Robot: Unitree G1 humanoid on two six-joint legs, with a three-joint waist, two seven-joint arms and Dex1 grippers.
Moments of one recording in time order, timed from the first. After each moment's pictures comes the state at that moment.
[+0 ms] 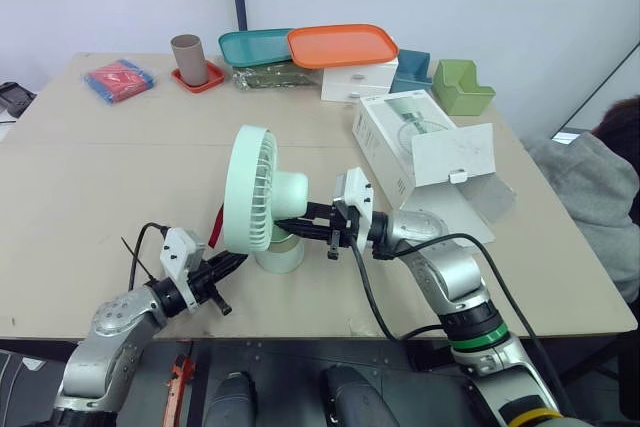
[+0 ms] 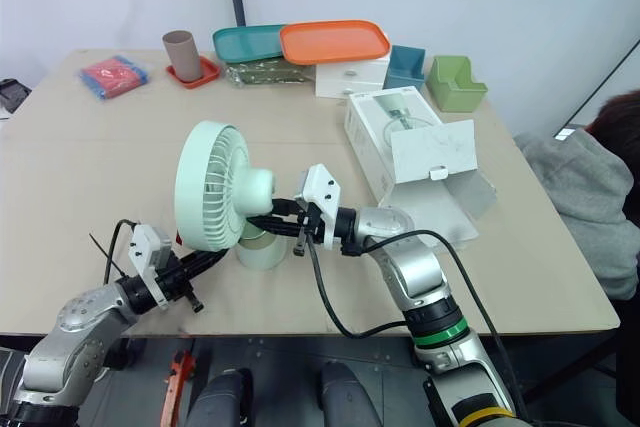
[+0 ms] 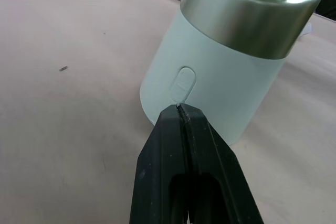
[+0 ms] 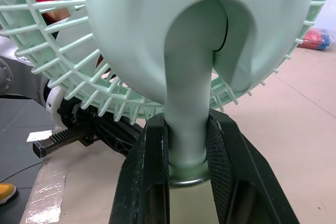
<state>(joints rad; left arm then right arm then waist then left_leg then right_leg) 0.03 0.45 0.07 -0.21 -0.48 0.25 -0.77 -0.53 -0.29 0.24 -0.07 0.33 0.30 0.97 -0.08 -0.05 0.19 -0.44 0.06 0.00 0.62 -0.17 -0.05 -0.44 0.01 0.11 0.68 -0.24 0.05</state>
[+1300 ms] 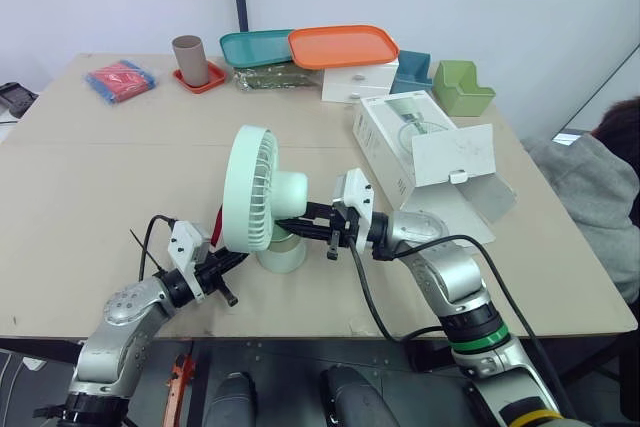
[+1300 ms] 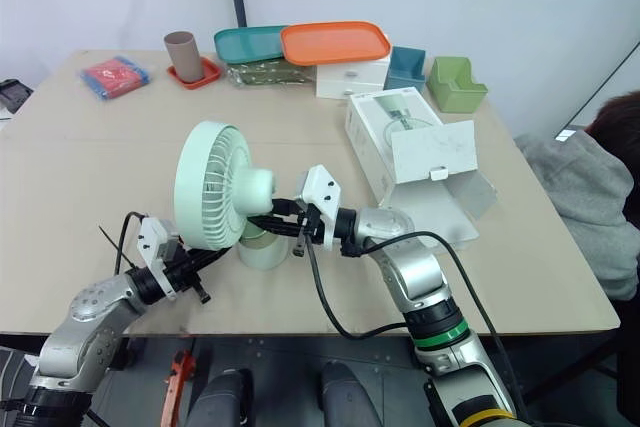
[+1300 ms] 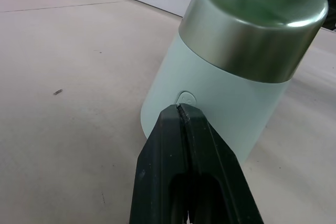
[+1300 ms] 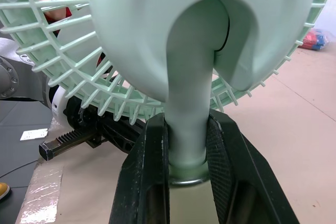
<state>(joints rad) -0.03 0.43 0.05 -0.16 -0.46 0.21 -0.80 -0.53 -0.29 0.24 -0.08 0.32 0.29 0.96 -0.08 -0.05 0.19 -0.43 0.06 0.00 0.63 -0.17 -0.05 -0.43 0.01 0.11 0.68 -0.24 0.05</state>
